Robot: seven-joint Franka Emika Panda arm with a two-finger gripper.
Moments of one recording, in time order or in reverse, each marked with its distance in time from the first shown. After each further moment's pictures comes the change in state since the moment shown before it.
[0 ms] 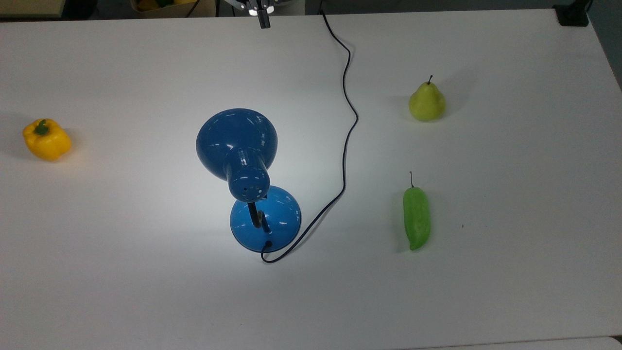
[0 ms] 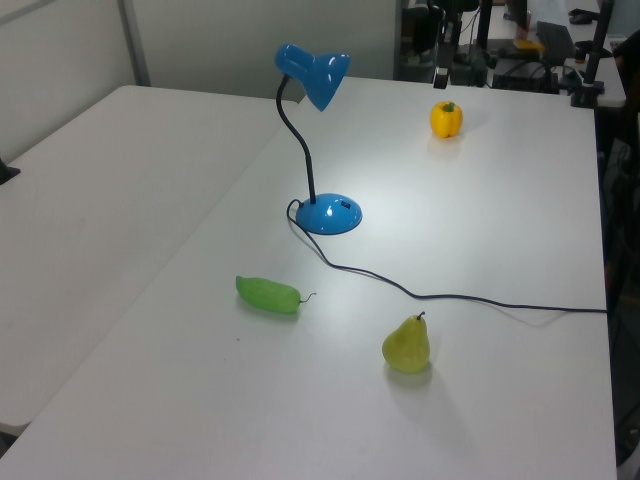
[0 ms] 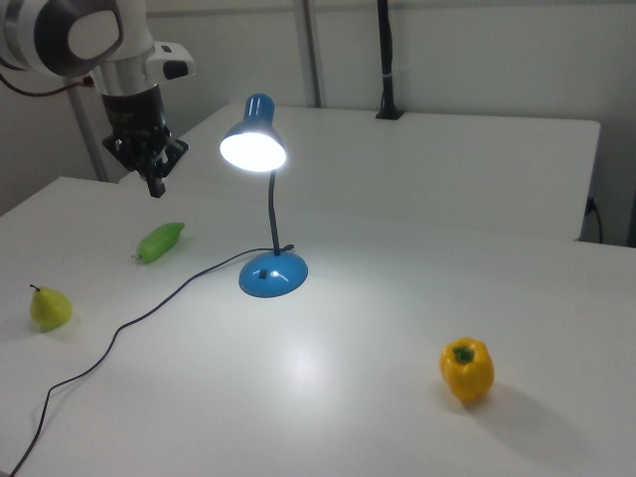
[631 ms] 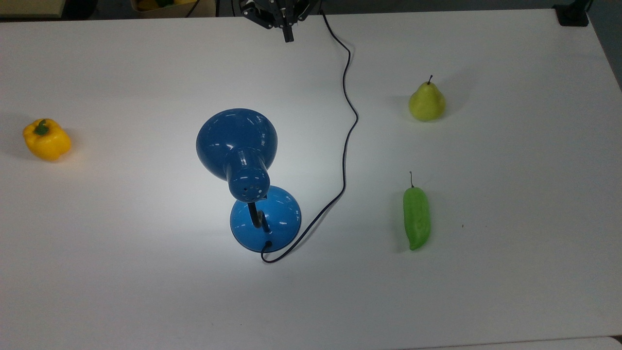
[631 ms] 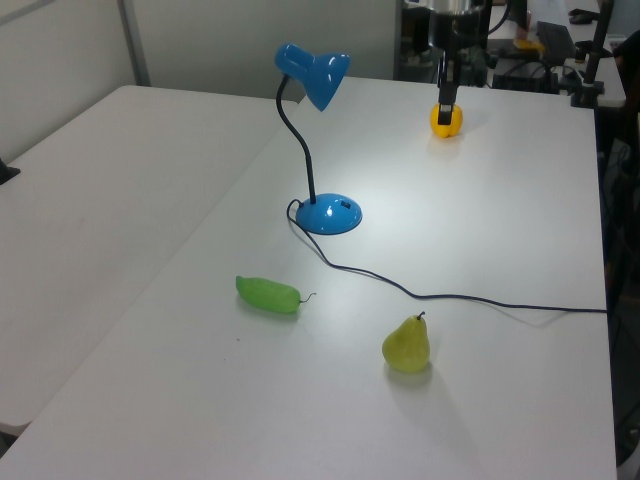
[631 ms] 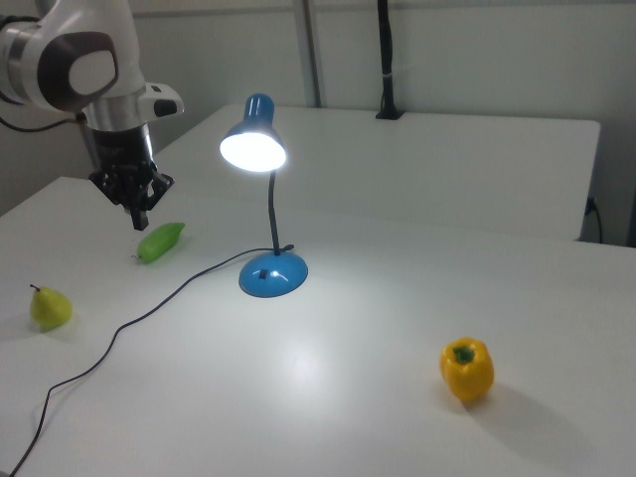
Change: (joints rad) arm 0.003 0.005 0.062 -0.111 0.001 0.032 -0.013
